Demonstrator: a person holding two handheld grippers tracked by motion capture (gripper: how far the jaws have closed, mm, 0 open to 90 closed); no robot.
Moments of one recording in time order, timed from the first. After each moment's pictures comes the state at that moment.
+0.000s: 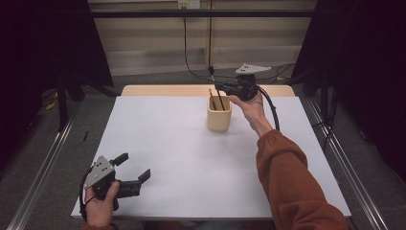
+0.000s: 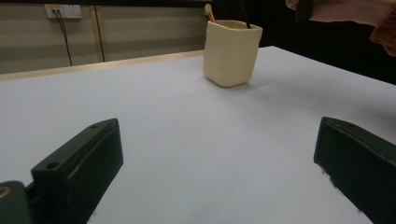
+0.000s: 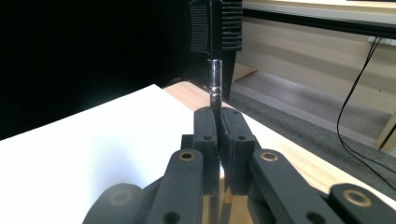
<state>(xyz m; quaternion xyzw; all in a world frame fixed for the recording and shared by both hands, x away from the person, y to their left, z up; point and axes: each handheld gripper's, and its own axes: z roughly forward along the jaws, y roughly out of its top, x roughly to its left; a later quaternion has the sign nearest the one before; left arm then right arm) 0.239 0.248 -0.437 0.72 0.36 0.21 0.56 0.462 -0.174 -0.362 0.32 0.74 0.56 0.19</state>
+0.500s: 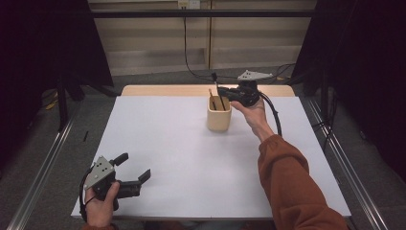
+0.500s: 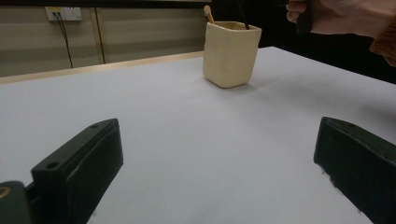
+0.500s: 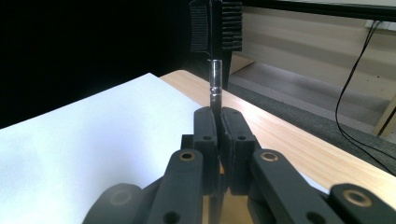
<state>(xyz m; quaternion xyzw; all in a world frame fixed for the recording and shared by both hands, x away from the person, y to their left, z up) 0.238 0.247 -0.437 0.72 0.36 0.21 0.56 0.458 -0.181 -0.381 0.34 0.74 0.55 0.18</state>
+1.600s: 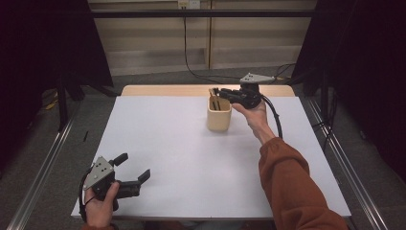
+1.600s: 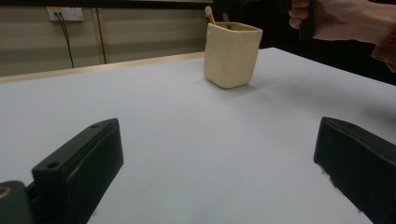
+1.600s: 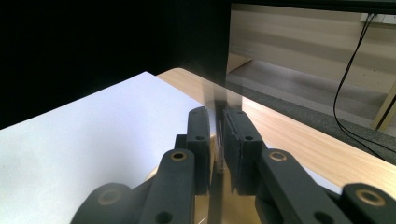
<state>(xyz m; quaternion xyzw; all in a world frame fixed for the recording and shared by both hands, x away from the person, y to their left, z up) 0.238 0.248 -0.437 0.71 0.36 0.22 0.56 0.455 -0.188 -0.389 0.35 0.73 0.55 0.18</state>
